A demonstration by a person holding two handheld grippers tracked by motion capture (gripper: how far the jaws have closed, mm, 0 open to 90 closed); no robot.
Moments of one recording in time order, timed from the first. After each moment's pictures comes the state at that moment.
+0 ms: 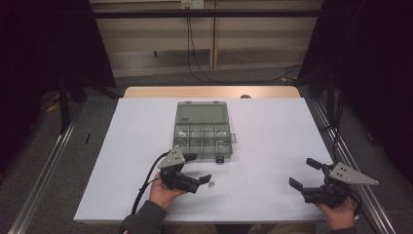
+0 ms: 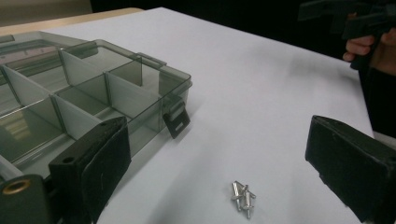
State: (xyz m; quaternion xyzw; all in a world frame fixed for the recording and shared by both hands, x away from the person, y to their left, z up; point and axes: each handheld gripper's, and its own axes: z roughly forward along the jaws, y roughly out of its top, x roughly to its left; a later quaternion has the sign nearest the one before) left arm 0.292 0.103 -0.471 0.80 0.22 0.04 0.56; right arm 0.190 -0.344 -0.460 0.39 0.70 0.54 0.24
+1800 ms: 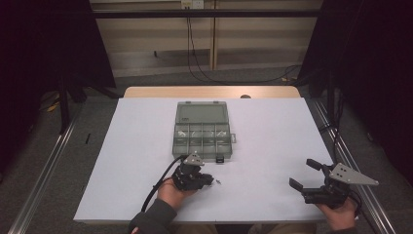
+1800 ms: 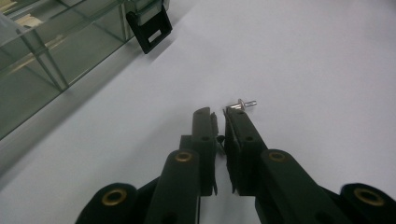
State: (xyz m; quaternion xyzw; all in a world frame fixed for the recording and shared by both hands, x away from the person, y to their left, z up) left arm 0.292 0.070 -0.481 0.88 0.25 -0.02 0.40; right arm 0.189 -0.344 -0.460 0.39 0.71 0.54 0.24
